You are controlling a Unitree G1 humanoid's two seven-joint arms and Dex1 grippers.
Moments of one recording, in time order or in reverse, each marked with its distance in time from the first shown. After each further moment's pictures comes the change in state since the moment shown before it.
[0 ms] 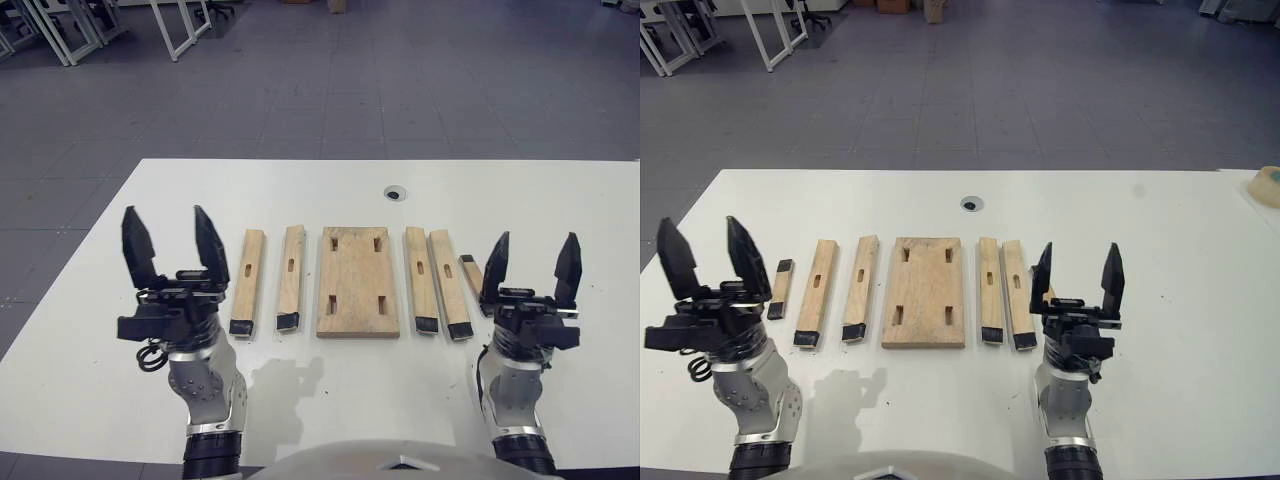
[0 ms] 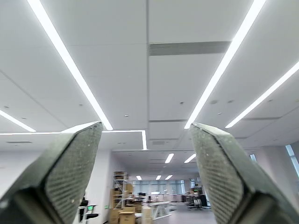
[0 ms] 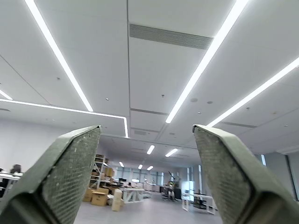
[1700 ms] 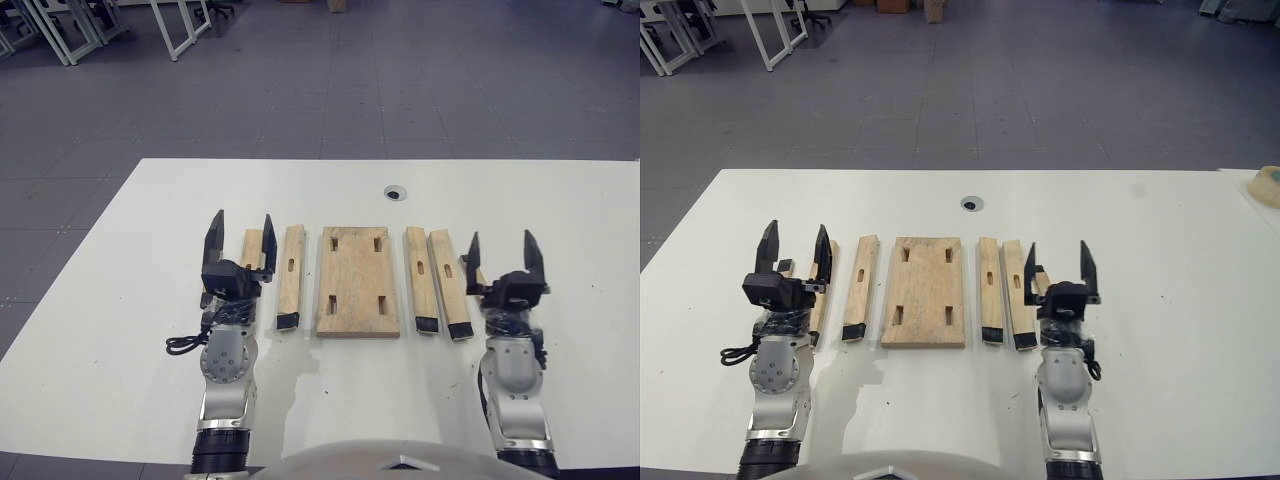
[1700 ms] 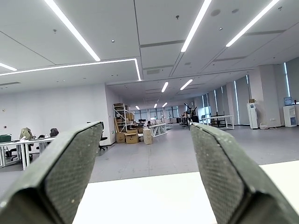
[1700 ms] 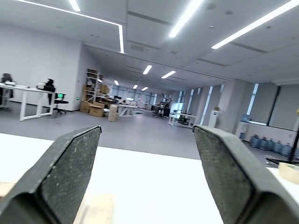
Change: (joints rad) left arm -0.006 -0.015 -0.008 0.052 0.209 0.424 0.116; right arm 0.103 0.036 -0.079 -0.341 0.031 0.862 0.047
